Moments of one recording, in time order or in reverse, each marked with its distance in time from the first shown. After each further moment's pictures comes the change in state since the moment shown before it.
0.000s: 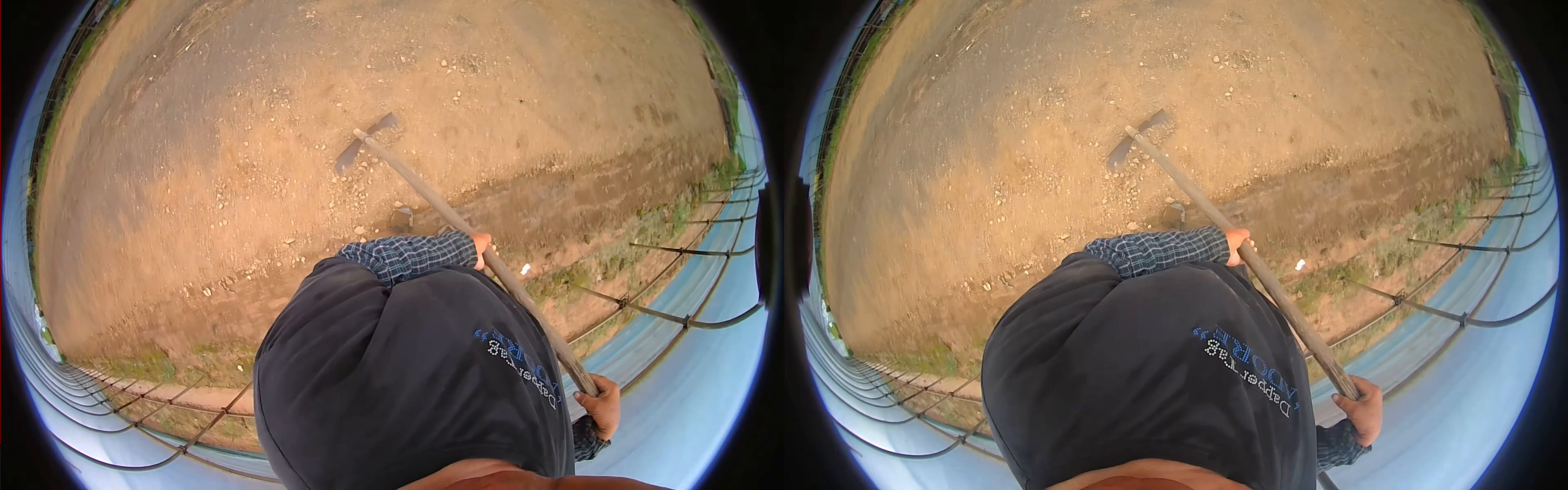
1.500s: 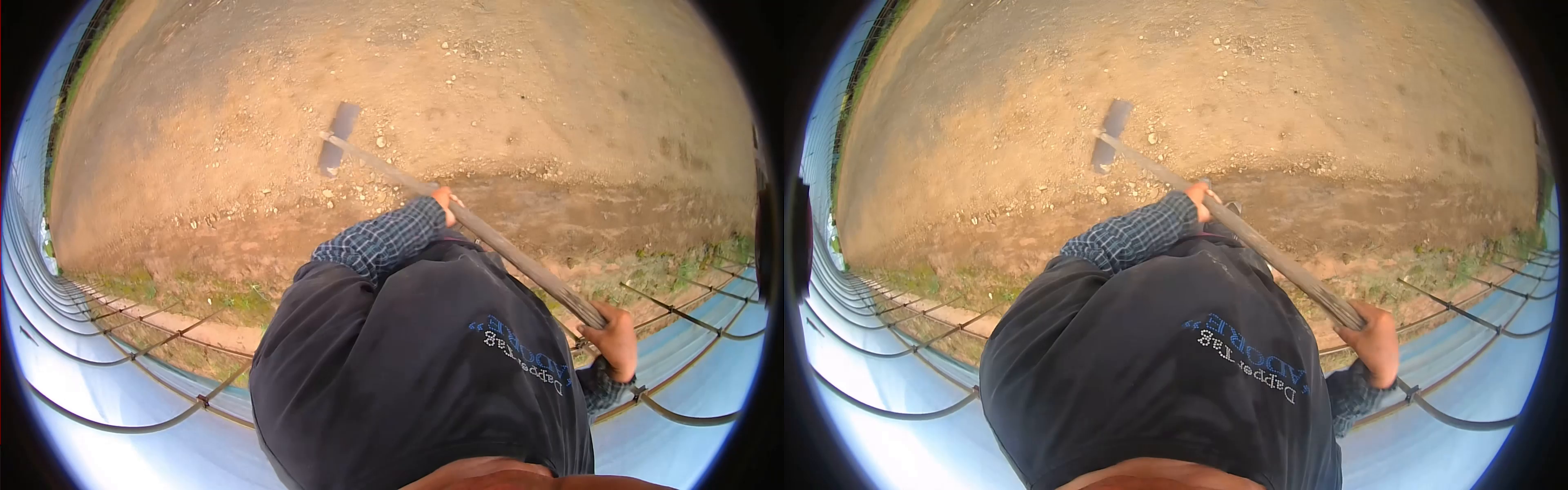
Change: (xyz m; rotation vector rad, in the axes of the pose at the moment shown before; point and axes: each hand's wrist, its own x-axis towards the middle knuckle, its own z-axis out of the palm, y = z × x) left_hand 0.103 -0.003 0.137 -0.688 0.060 0.209; right_hand 0.246 -0.025 -0.206 -0.460 -0.217 -0.398
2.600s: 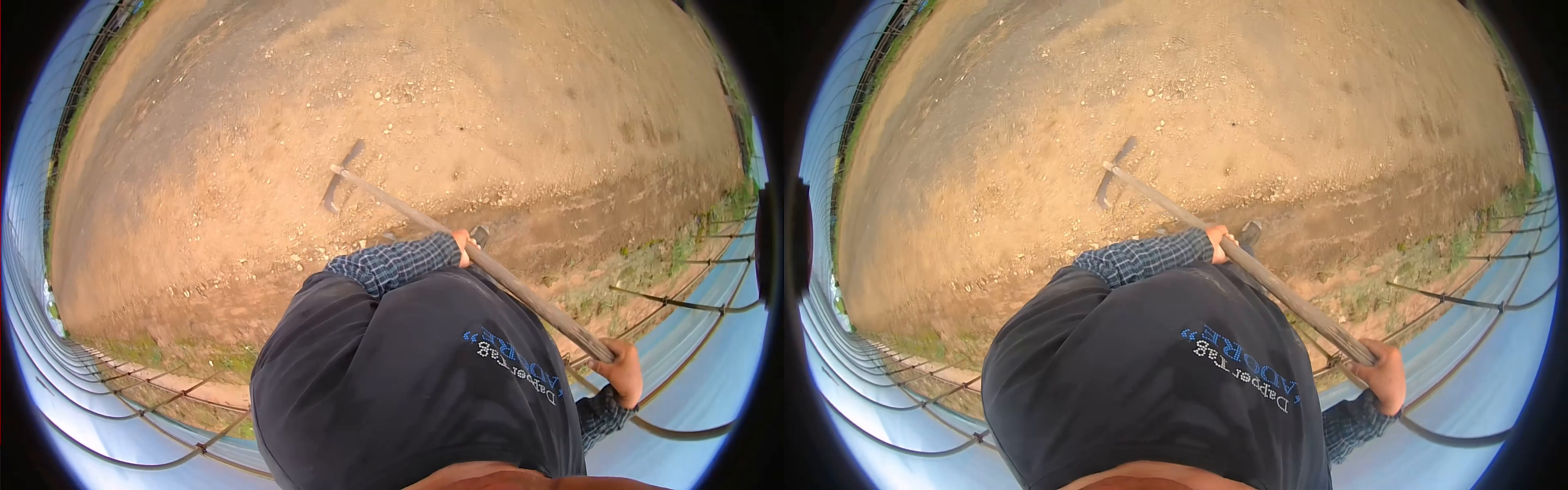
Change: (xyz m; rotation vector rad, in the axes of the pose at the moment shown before) left_hand 0.028 -0.174 0.159 0.329 0.067 -0.145; right_hand -0.011 0.164 -0.112 0.168 0.148 0.054
